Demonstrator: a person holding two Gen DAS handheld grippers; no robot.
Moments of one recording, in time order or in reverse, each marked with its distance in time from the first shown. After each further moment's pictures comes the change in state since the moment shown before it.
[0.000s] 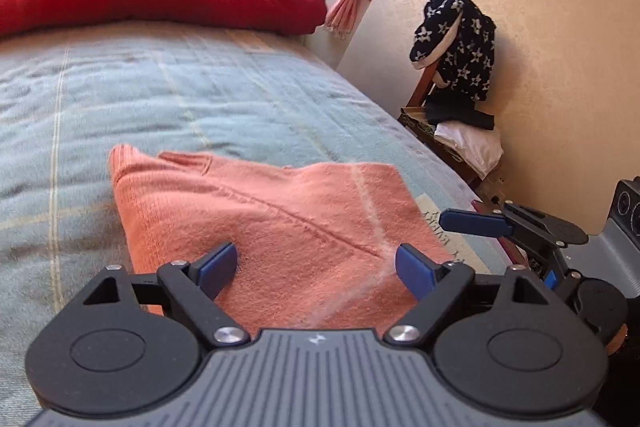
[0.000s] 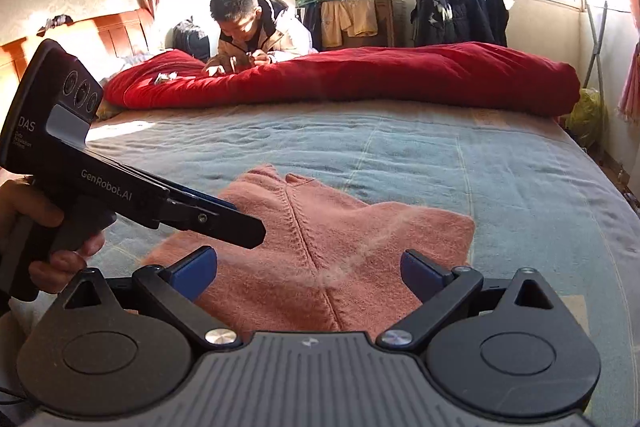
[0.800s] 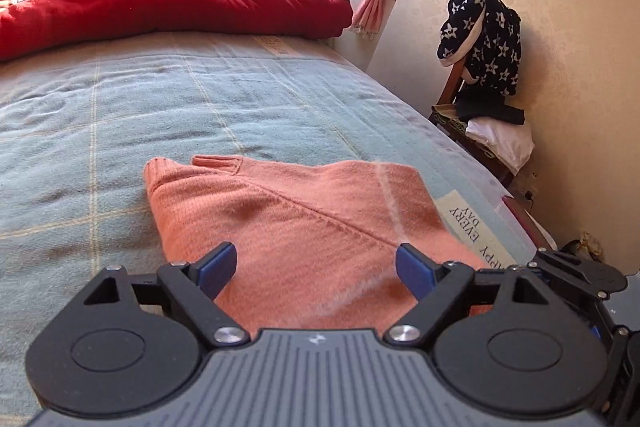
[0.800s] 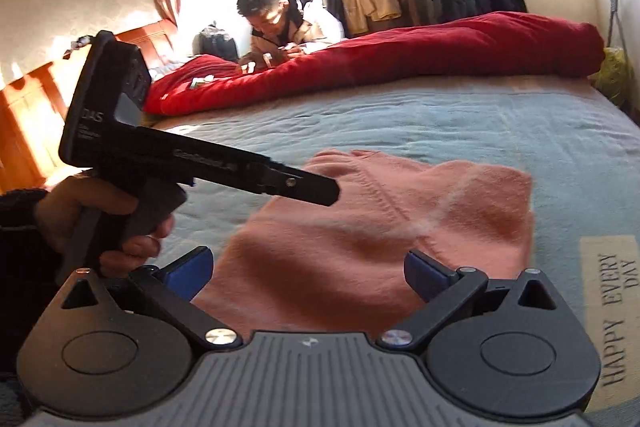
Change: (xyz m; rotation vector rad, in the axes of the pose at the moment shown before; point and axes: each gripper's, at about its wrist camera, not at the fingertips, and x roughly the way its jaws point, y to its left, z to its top) left arm -0.030 -0.026 -0.010 0.077 0.007 0.144; right arm -0.036 0.047 -0.021 0.105 -0.002 0.176
